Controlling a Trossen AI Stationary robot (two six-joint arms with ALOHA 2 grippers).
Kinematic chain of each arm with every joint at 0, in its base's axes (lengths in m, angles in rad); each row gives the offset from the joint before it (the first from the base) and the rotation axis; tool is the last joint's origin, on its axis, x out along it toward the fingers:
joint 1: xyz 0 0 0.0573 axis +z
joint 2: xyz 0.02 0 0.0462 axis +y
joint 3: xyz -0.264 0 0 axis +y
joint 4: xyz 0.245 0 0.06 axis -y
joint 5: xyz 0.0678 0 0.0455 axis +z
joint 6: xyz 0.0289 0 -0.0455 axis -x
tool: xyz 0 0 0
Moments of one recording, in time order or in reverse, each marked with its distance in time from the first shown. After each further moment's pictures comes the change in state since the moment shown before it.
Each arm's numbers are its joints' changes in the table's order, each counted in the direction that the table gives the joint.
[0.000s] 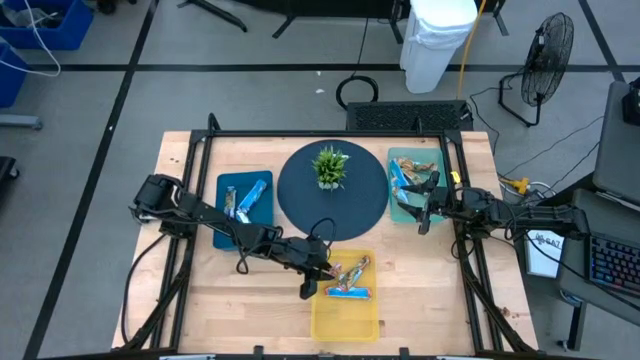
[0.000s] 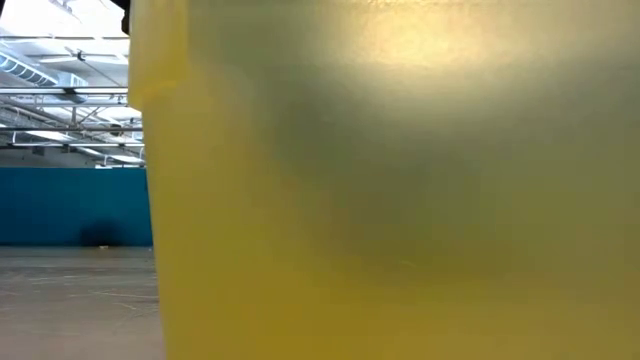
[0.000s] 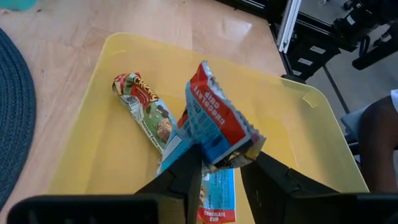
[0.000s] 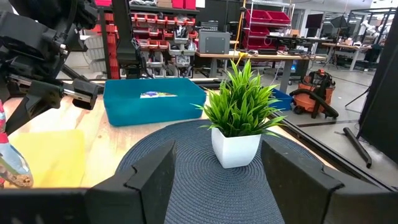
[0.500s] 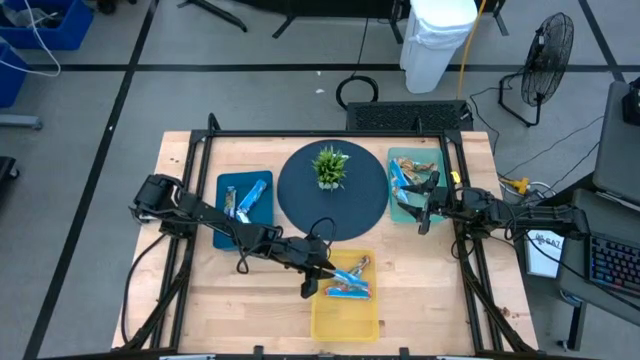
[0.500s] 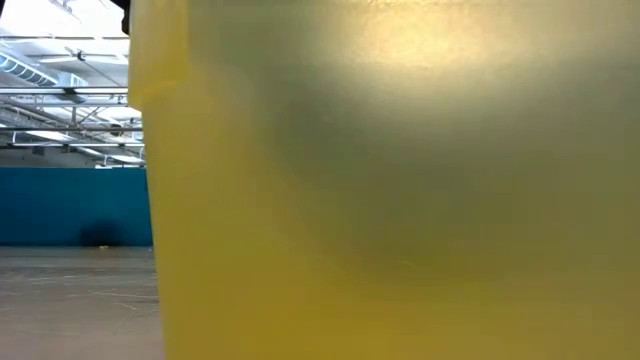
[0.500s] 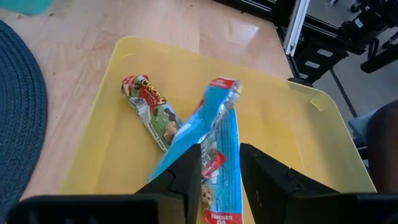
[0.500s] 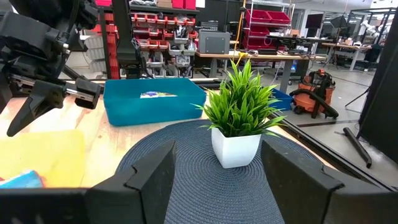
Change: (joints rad) left arm 0.000 0.000 0.000 -0.001 0.026 0.000; right arm 0.000 0.000 0.000 0.000 0.000 0.000
